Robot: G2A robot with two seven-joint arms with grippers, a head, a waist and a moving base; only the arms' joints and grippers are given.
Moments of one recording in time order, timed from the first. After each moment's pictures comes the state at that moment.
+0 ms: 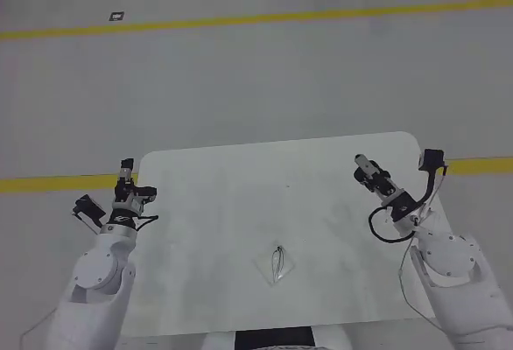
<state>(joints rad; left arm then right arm) 1.73 -1.15 -1.60 -1.80 -0.42 0.00 0.00 -1.66 -1.13 1.54 -1.89 -0.03 -0.22 0.40</state>
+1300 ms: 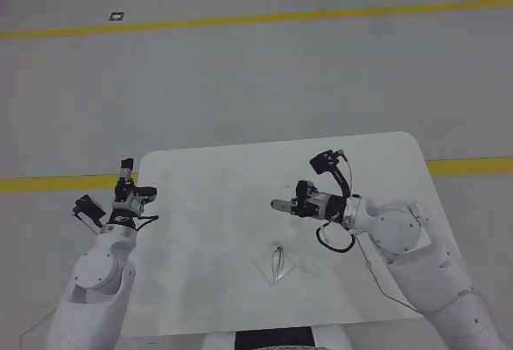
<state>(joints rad) 1.73 -1.15 -1.60 -1.80 -0.42 0.00 0.00 -1.38 -1.12 1.20 -1.88 -0.39 -0.15 0.90</state>
